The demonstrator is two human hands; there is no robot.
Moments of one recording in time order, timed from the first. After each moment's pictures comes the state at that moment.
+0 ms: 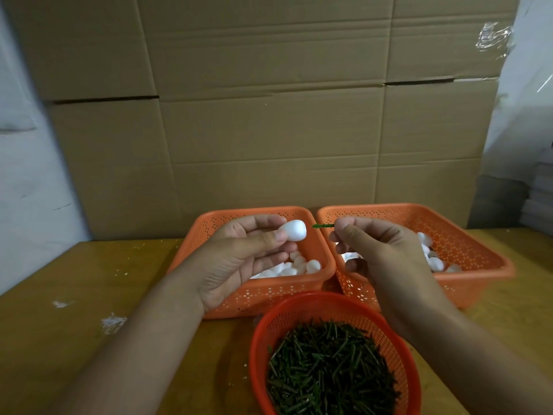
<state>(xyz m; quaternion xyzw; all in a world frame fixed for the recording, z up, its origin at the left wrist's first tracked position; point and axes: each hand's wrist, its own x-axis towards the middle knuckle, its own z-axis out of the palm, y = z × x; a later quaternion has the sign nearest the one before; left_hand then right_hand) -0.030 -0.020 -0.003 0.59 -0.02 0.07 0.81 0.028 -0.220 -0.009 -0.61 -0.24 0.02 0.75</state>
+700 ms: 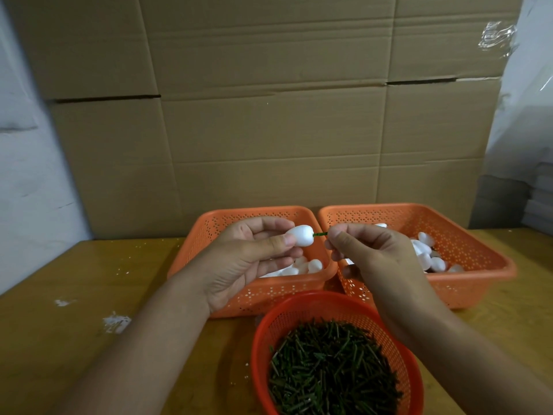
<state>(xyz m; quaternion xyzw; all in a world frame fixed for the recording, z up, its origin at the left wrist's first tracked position) -0.031 -0.026 -0.002 0.62 -0.02 0.06 0.78 0.027 -0.215 -0.016 -0.61 -0.26 0.03 0.75</state>
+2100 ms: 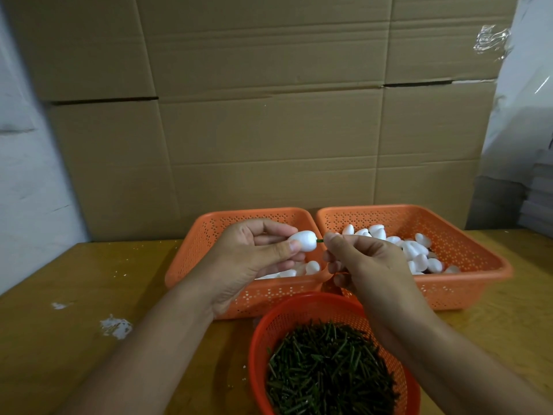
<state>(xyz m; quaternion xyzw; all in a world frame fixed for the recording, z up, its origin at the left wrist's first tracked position) -0.032 -0.034 -0.004 0.67 -0.02 0.10 0.74 0.020 -0.208 -0.018 -0.63 -0.18 0.06 0.75</state>
